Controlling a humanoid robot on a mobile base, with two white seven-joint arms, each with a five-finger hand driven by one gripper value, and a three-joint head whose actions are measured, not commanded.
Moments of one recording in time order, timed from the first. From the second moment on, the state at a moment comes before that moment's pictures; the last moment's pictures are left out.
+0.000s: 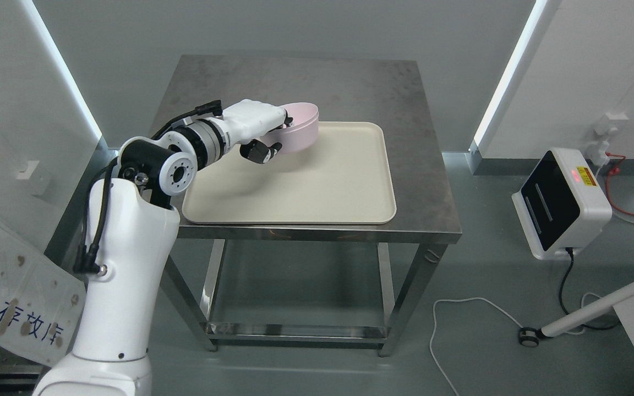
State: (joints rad) left arm -0.86 0.00 -0.03 -1.35 -1.14 -0.26 -0.85; right arm 0.00 0.00 0.00 0.00 0.00 0.03 0.01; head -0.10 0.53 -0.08
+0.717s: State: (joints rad) left arm -0.77 0.05 0.29 -1.48 -1.09 -0.39 -0.59; right arm 0.00 0.00 0.00 0.00 0.00 0.03 0.01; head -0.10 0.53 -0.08
